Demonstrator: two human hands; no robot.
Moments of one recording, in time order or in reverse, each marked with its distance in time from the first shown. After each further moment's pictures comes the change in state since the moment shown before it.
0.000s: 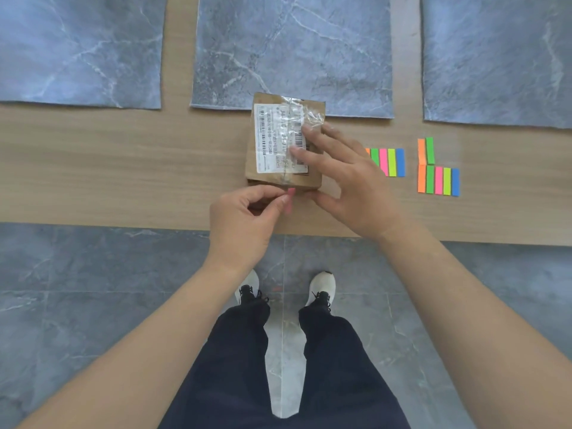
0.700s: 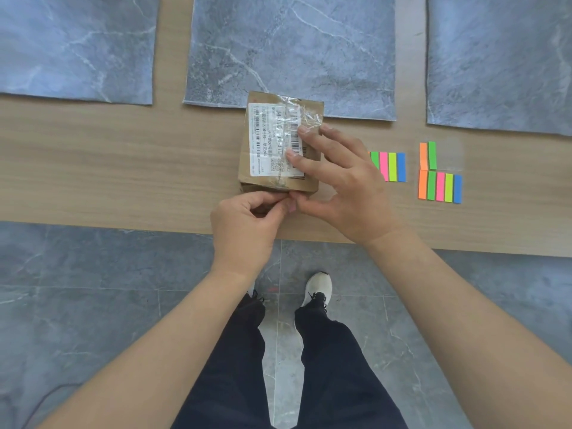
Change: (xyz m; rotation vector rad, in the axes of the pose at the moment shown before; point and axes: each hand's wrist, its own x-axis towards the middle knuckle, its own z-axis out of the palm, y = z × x) left_hand 0.004 -0.004 0.021 -0.018 0.101 -0.027; right_hand 0.003 0.001 0.012 -0.034 0.201 -0.048
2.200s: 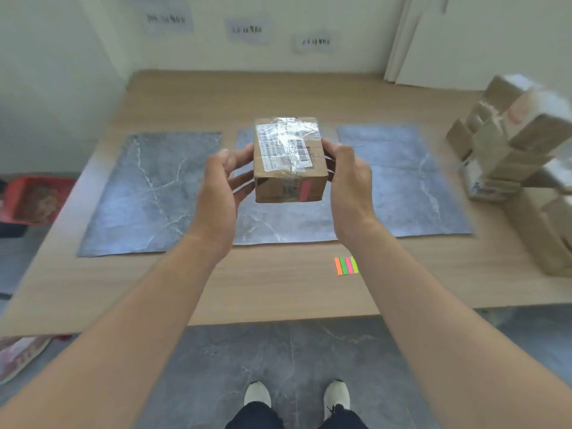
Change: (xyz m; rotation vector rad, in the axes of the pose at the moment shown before) left_hand 0.020 0.258 -0.131 -0.486 -0.210 0.238; right_hand 0.145 -0.192 -0.200 0.949 0.536 0.706
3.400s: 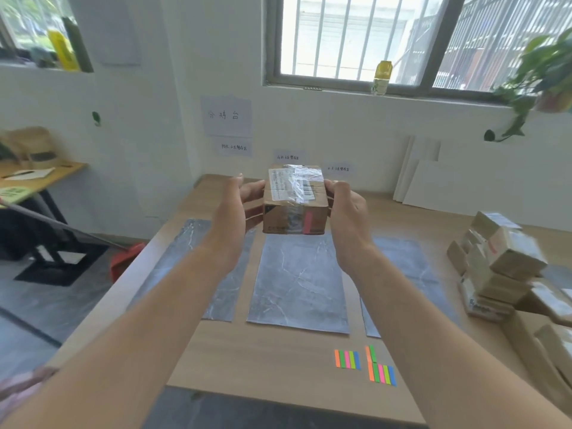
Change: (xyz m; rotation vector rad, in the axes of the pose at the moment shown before) left_hand -0.031 0.175 0.022 0.025 0.079 0.128; right_hand -0.017 -0.165 0.026 -0.040 -0.192 -0.167
